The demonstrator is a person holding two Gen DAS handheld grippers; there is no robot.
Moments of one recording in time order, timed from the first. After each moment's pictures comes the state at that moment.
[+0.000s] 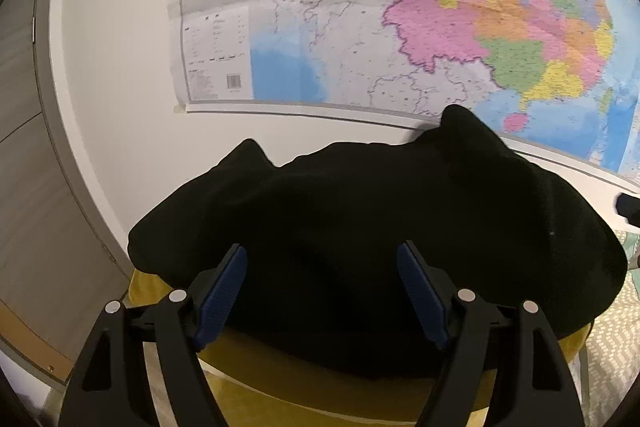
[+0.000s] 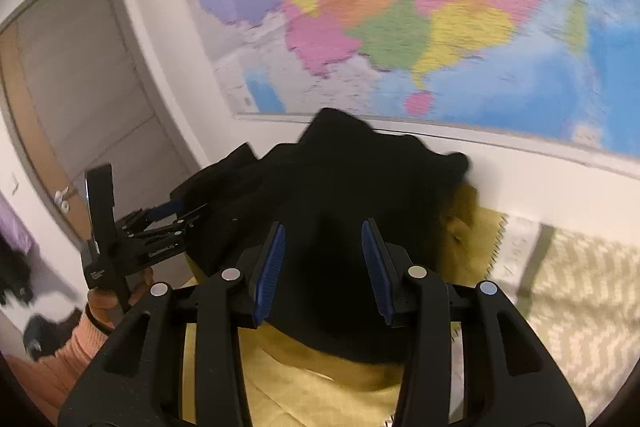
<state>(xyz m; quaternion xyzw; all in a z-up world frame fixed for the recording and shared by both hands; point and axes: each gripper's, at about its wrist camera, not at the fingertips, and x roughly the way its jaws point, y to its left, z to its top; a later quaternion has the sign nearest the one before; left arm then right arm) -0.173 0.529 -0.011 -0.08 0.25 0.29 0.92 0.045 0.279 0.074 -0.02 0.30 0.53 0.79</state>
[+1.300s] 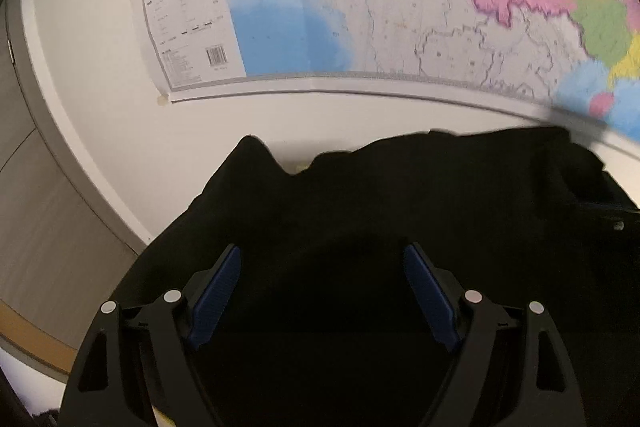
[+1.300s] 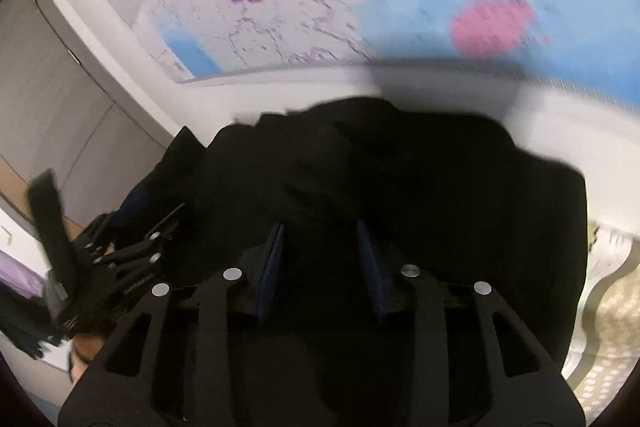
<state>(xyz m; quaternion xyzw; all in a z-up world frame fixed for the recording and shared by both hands) -0.090 0.597 -0.026 -0.05 0.34 0.33 0.88 0.138 0.404 0.028 -0.01 0.46 0.49 0.74</state>
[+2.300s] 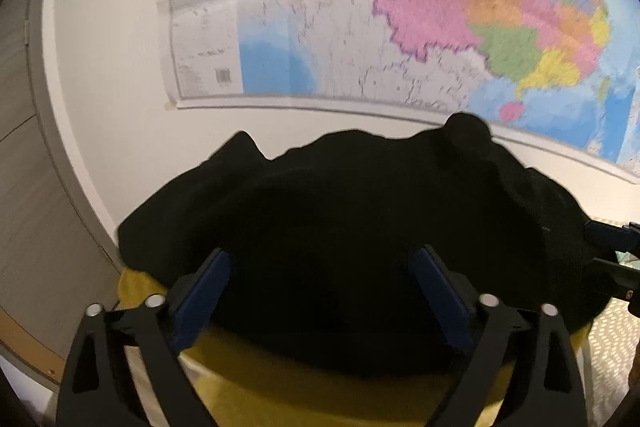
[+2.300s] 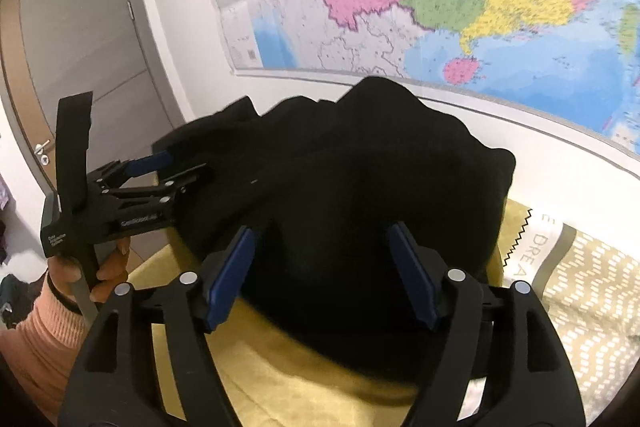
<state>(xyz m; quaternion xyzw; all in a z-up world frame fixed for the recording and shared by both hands) -0.175 0.524 -0.019 -0.08 0.25 0.29 0.92 0.020 0.314 0.051 -0.09 0.30 0.52 0.79</state>
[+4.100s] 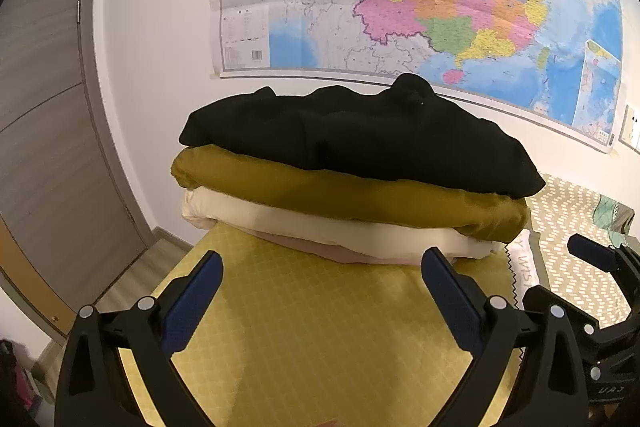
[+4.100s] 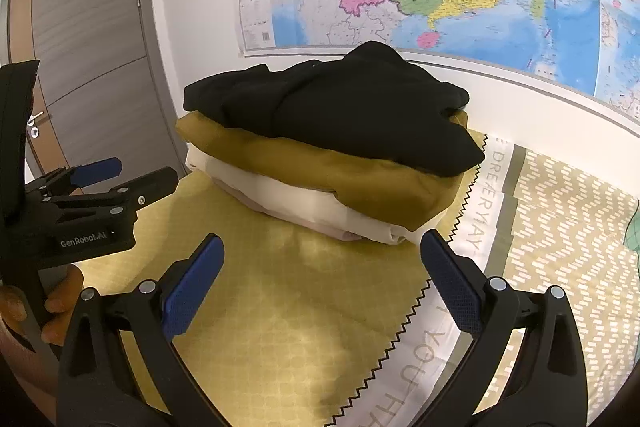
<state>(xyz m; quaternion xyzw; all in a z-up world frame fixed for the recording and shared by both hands) -0.280 0.390 -0.056 -0.09 0.24 0.33 0.91 -0.095 0.225 0.018 -0.11 0.26 0.48 0.83</state>
